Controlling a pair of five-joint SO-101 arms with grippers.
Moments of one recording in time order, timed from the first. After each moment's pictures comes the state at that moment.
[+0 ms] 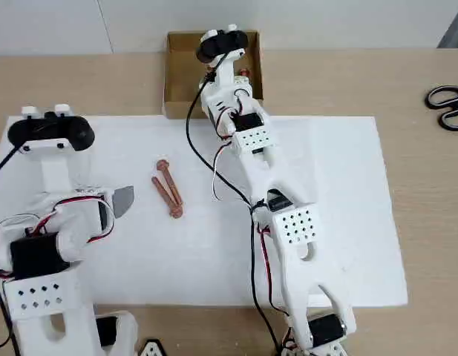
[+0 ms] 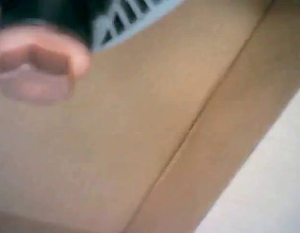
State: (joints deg) left arm -14.9 -51.6 34.4 83.0 0.5; right arm -21.7 66.1 -57.4 25.5 -4.1
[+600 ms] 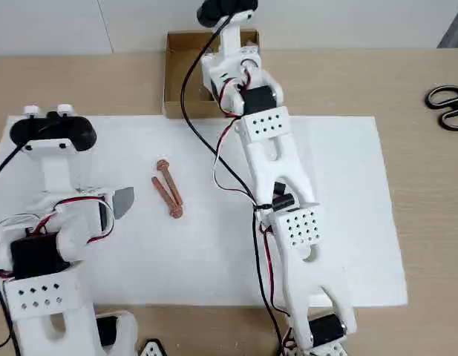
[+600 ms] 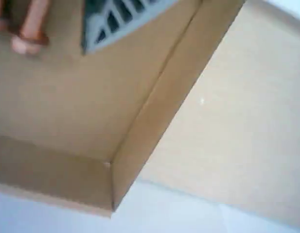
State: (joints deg) left arm -14.9 -51.6 34.4 83.0 -1.5; right arm -21.5 61.8 -84.2 57.2 -4.1
